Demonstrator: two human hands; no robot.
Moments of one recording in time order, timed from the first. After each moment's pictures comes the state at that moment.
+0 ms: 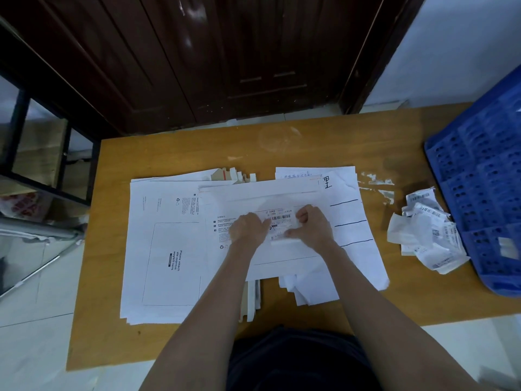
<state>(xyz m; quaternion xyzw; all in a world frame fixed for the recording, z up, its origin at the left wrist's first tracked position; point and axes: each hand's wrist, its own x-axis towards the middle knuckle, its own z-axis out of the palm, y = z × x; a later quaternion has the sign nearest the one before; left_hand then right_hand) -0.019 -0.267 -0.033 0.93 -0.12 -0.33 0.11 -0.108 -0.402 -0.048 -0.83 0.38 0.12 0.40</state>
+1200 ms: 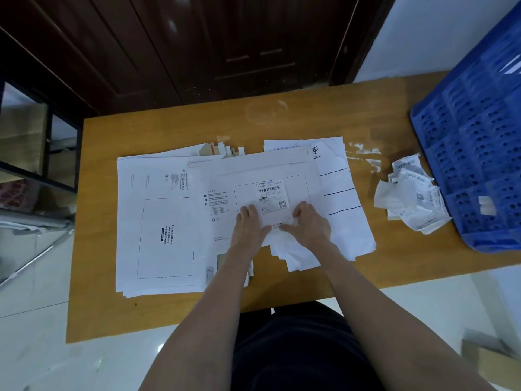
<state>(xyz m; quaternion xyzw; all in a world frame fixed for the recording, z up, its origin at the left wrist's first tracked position) -0.087 -0.239 -0.064 0.91 -0.24 -0.29 0.16 -0.166 -0.374 -0.057 -0.87 0.36 0.16 0.30</state>
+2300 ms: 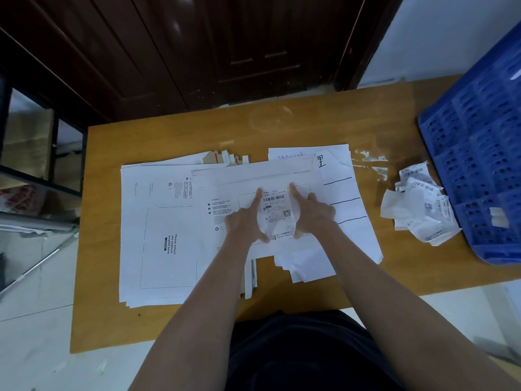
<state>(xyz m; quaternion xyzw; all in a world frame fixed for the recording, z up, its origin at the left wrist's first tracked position) -0.041 -0.251 -0.040 0.90 -0.27 -0.35 -0.01 -0.115 -0.400 -0.037 -0.88 0.29 0.34 0.16</state>
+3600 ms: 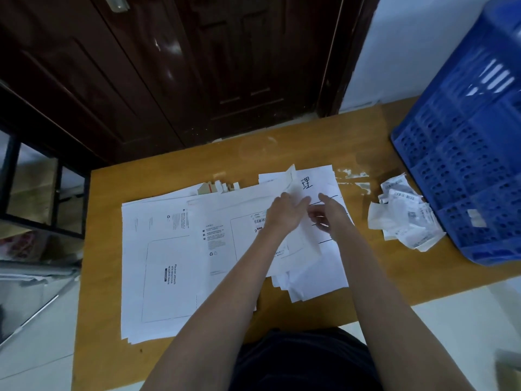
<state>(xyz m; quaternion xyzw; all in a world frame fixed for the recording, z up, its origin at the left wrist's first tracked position) -0.060 -0.353 0.029 0.87 -0.17 -0.38 0.26 -0.136 -0.446 0.003 -0.47 0.55 0.02 0.69</state>
